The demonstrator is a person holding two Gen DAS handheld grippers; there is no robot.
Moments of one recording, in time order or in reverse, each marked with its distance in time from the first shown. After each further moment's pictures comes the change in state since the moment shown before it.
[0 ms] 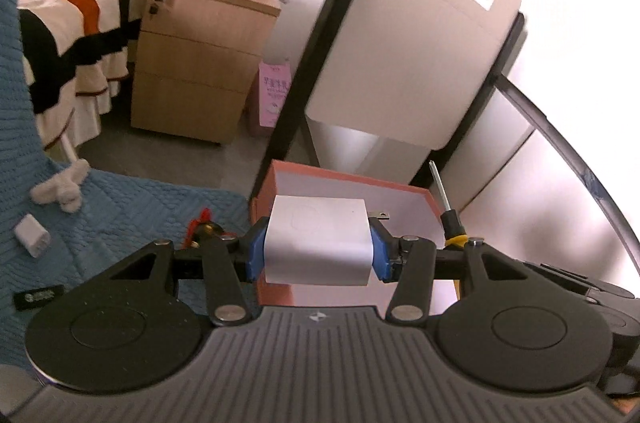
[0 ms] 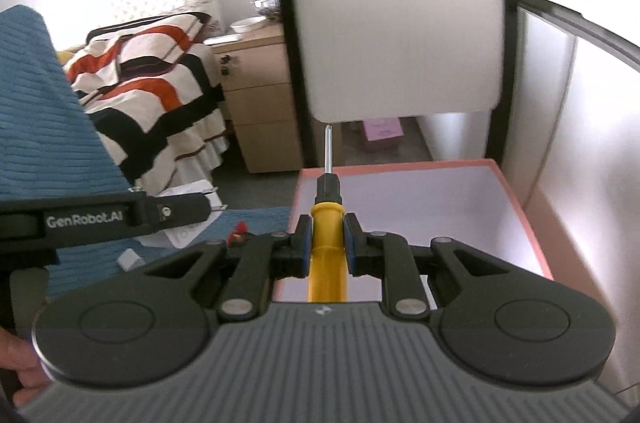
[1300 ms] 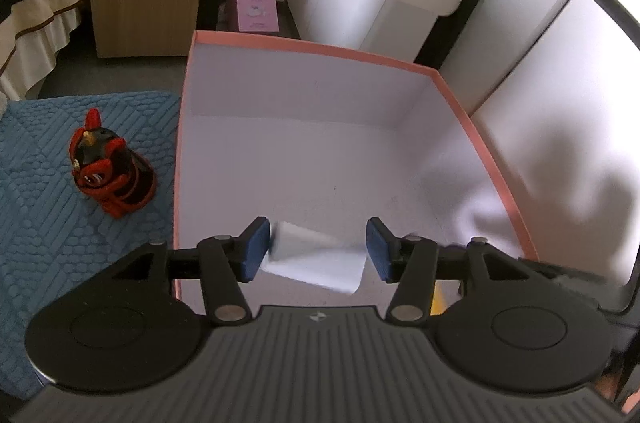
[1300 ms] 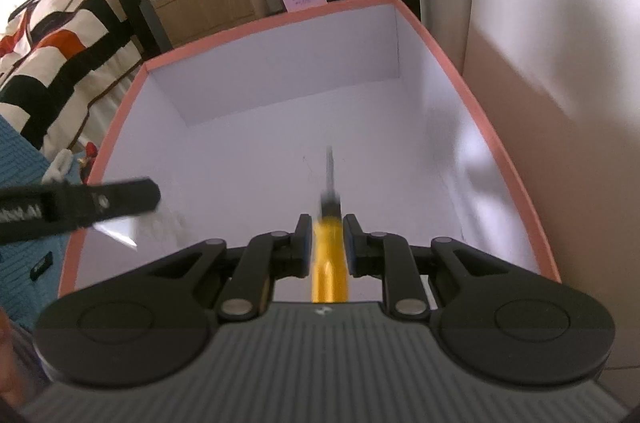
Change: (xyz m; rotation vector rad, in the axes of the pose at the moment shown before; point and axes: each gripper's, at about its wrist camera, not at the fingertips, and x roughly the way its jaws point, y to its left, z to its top) left arm 0.159 -0.049 -0.069 0.079 0.261 0.022; right arm 0.104 -0.127 -0.072 0.172 0.263 -0.066
